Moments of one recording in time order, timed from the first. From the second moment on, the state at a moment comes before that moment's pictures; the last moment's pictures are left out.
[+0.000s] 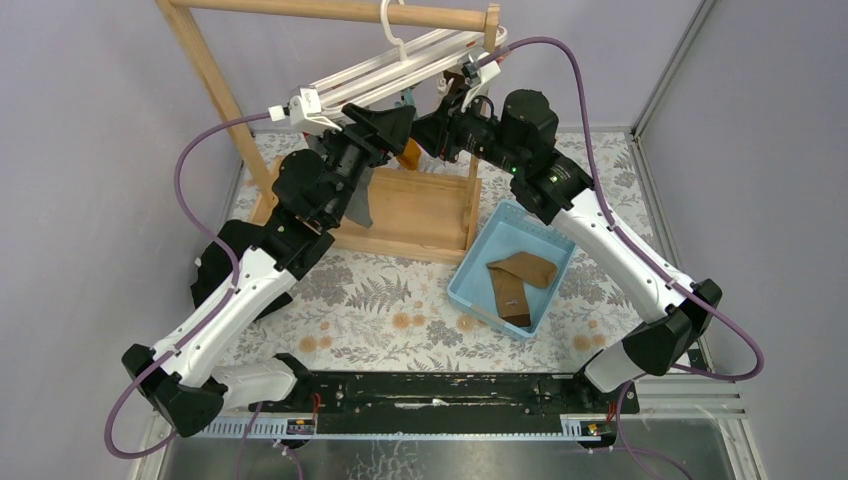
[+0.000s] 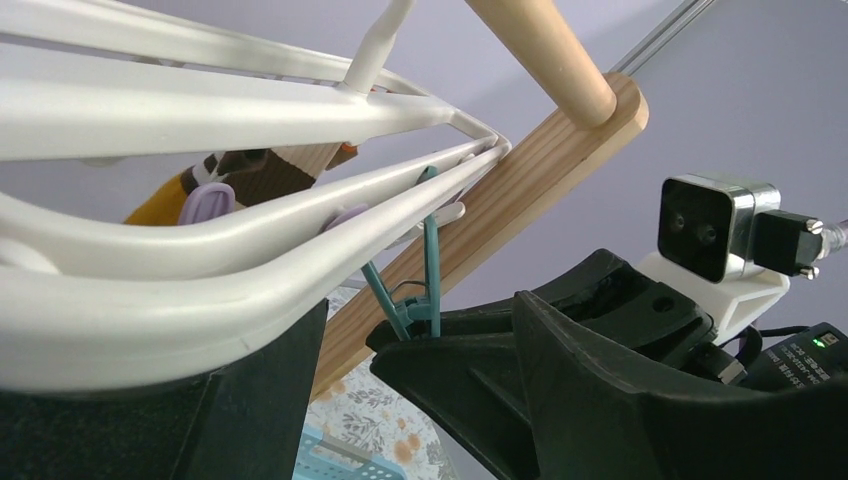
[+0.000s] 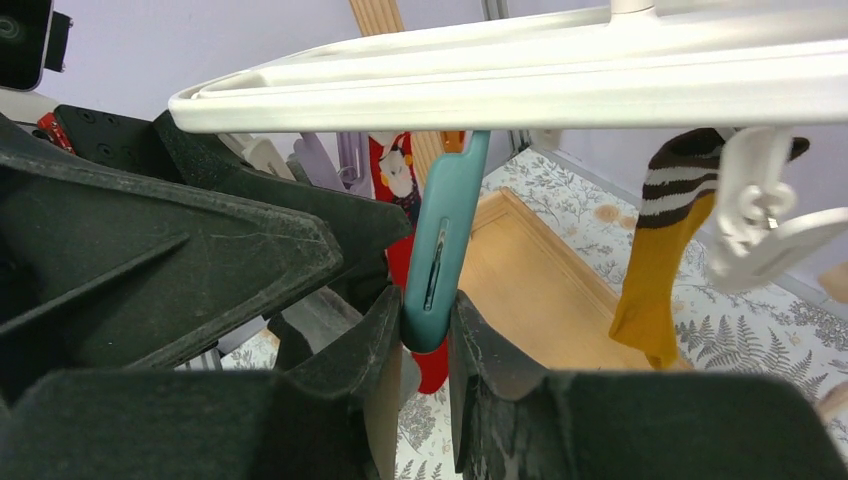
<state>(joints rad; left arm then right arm) -0.63 1.18 1.29 0.13 -0.27 -0.72 0.69 1.53 1.69 -0.11 -0.30 0.29</state>
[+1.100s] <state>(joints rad) -0.63 1.24 1.26 0.25 -0.28 -0.74 0.68 1.52 1.67 -0.11 -0.35 0.28</state>
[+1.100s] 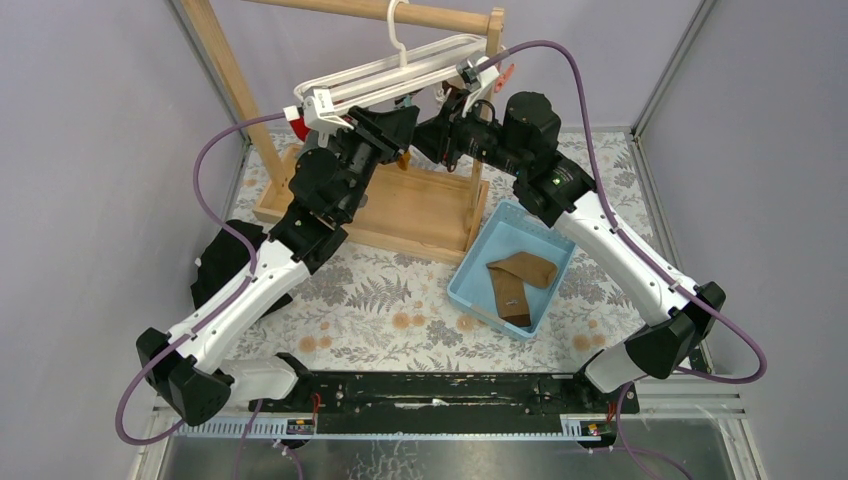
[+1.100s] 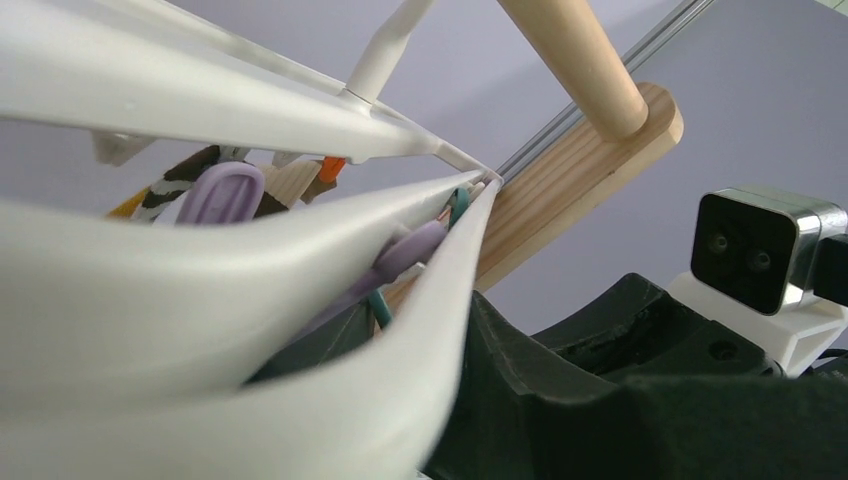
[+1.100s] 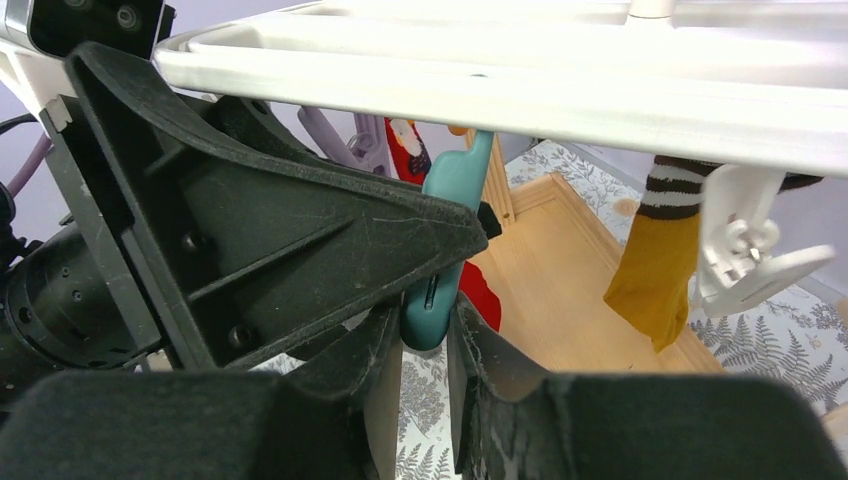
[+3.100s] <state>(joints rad) -0.62 1.21 1.23 0.30 -0.29 -0.78 0.71 1.47 1.70 -0.17 -0.38 0.18</state>
